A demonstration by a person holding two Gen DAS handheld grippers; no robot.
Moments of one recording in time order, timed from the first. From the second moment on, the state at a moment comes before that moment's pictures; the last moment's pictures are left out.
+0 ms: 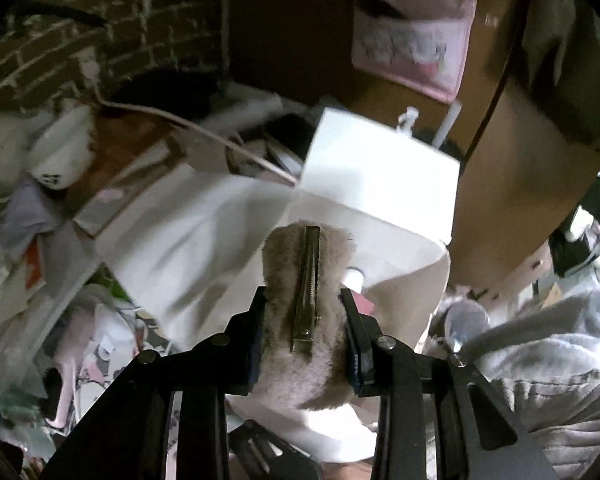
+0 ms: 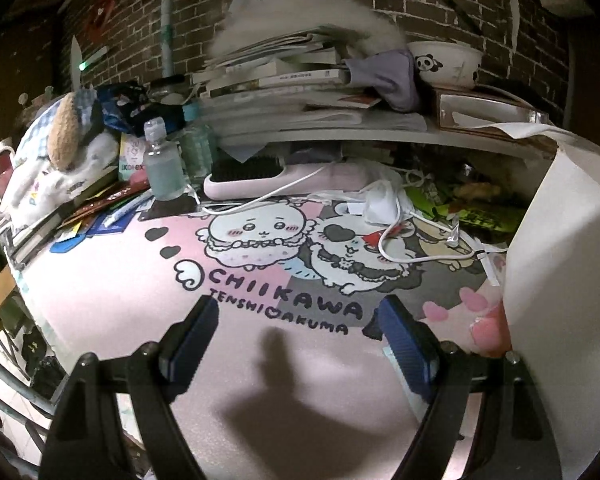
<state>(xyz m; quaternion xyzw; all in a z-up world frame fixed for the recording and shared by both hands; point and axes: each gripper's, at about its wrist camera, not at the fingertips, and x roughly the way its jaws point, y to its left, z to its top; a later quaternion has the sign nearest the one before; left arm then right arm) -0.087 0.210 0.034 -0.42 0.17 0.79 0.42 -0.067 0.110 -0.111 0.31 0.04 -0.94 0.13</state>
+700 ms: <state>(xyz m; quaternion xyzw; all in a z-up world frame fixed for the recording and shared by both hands) -0.053 0.168 0.058 -0.35 0.14 0.84 0.39 -0.045 0.113 -0.120 0.28 0.06 -0.95 0.11</state>
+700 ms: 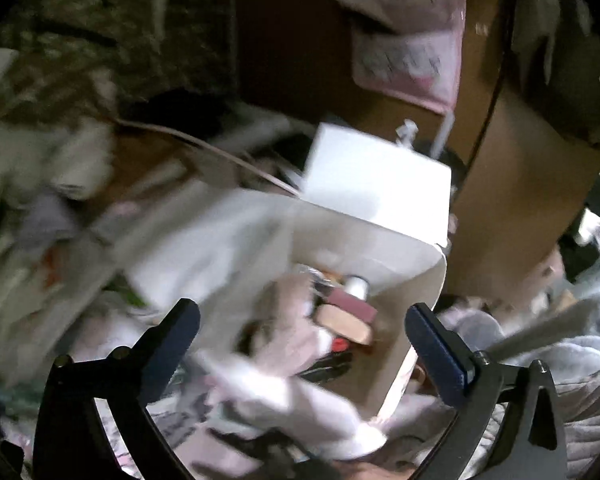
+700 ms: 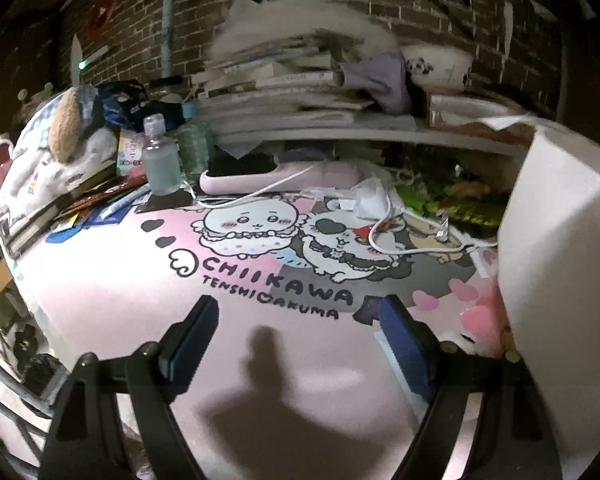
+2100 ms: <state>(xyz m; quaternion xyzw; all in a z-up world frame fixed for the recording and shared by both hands) -0.010 -0.010 -0.011 -0.31 -0.05 0.92 0.22 0.006 0.184 -0.148 0.27 0.04 -0.96 0.08</state>
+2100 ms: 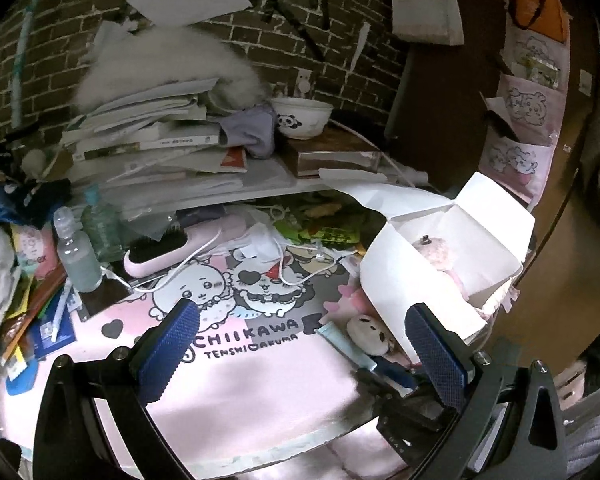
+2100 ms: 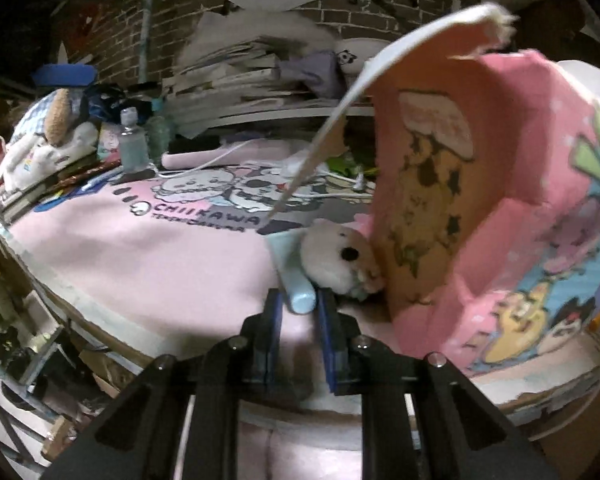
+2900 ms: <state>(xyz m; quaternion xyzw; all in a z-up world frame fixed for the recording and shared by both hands) -0.011 -0.042 -0.020 -0.31 -0.07 0.93 0.20 -0.020 0.113 -0.151 0.25 0.05 -0.96 0.12</state>
